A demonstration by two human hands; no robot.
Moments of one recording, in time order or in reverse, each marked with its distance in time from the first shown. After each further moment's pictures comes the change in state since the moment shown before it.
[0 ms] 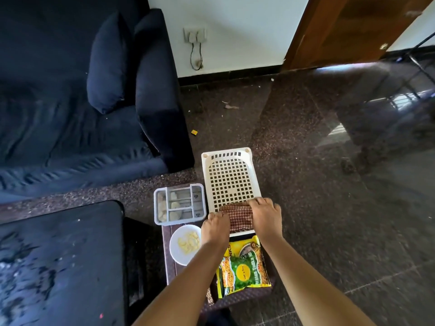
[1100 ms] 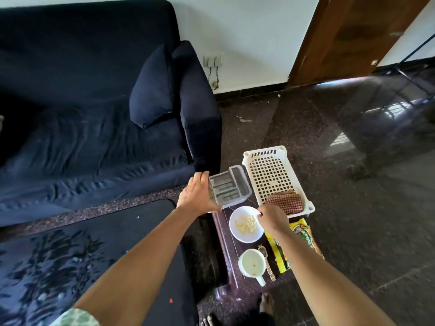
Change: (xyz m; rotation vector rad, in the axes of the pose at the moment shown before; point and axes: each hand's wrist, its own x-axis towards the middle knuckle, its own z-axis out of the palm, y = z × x) left_hand -0.037 -0.217 -0.086 -0.158 0.237 0.138; right_hand -0.052 -0.149 -0.007 0.196 -0.153 0.149
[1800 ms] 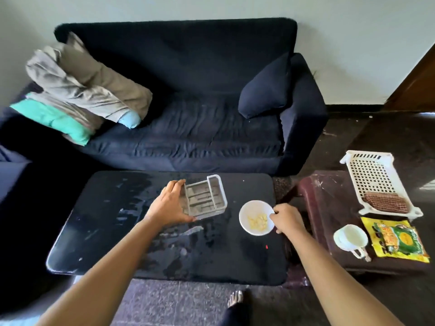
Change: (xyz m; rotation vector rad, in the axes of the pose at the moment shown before) left_hand -0.362 -0.279 -0.112 -0.063 0.186 -0.320; right_hand -0.210 -0.260 0.052 0.185 -0.127 -0.122
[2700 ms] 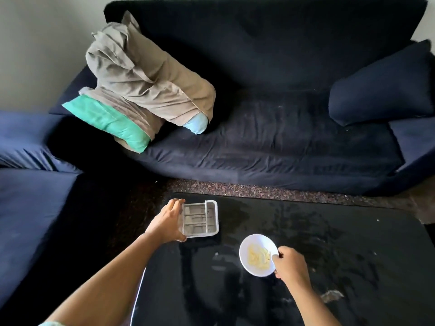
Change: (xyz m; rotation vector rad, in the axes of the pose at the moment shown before) left_hand 0.143 -0.453 -0.068 0.053 -0.162 -0.079; right_hand 0.075 -0.325 0.311 0.125 -0.021 0.144
